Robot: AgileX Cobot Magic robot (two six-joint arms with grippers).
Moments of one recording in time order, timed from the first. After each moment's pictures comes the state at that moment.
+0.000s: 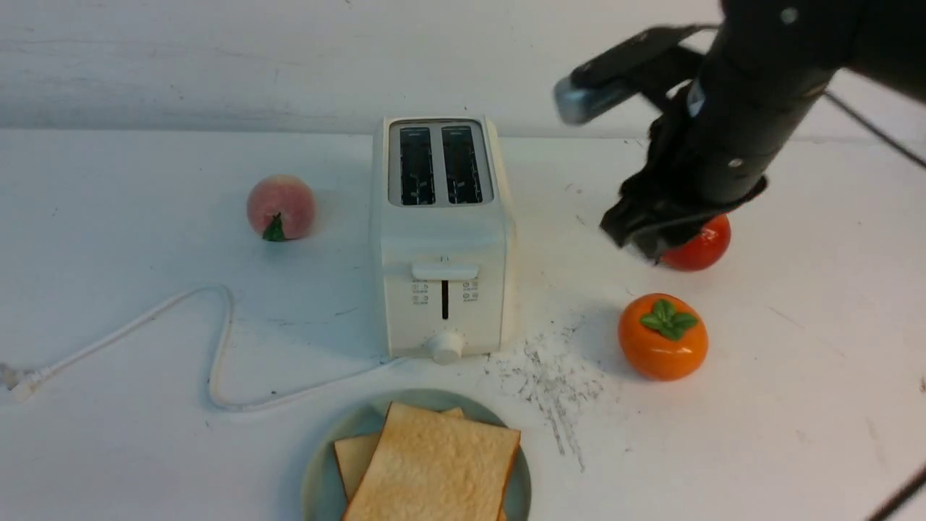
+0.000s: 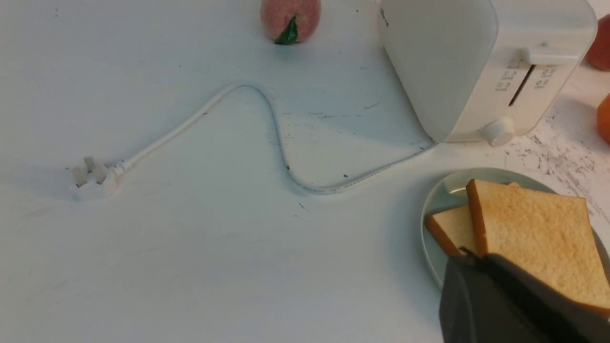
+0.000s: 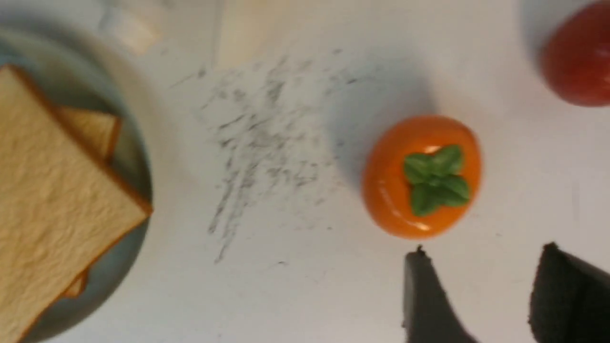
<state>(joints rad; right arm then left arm) 0.52 1.66 -1.72 -0.17 1.23 0.00 -0.29 0.32 -0.62 0.07 0.83 -0.30</state>
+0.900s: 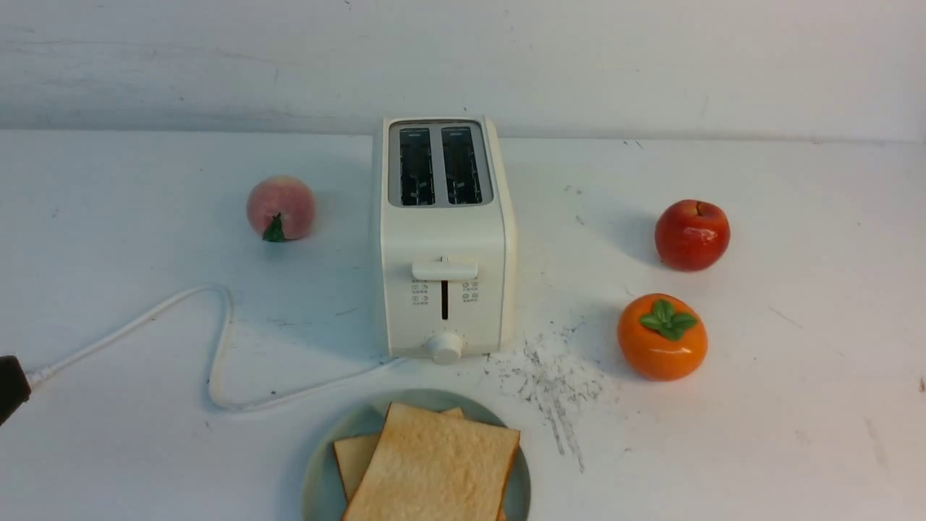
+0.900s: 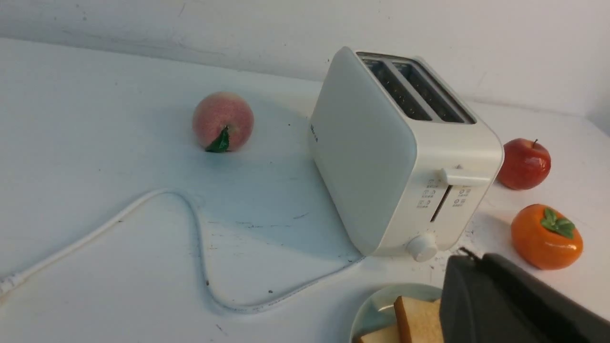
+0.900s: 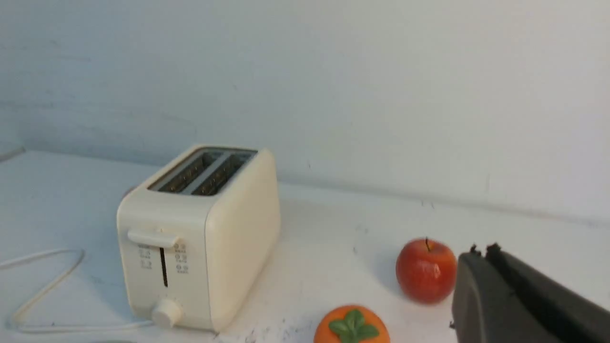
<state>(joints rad) 0.52 0.17 -0.43 -0.58 0.34 0.52 -0.29 0.33 -0.47 -0.05 0.41 -0.30</state>
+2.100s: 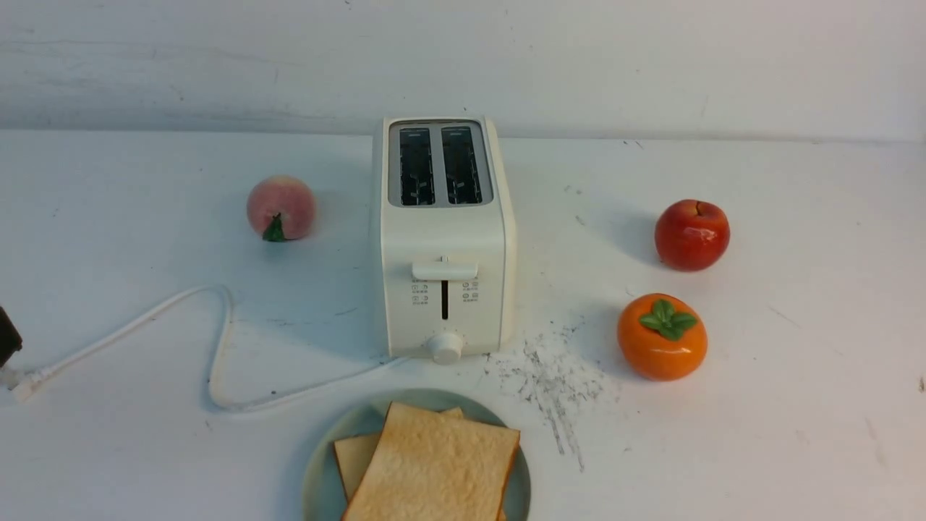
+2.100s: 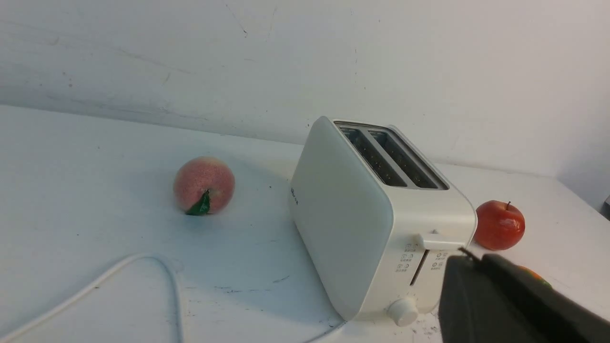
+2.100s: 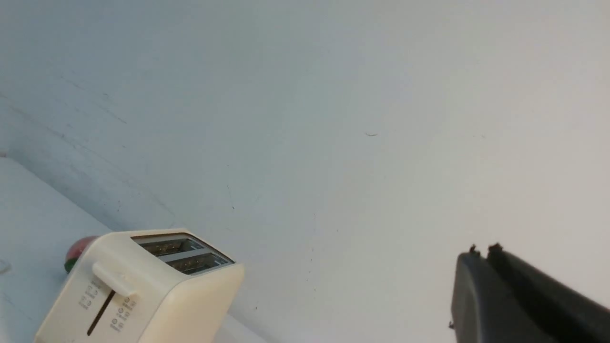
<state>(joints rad) 0.52 0.00 -0.27 -1.31 0.00 0.75 -0.29 0.33 -0.46 -0.06 0.28 -0.30</state>
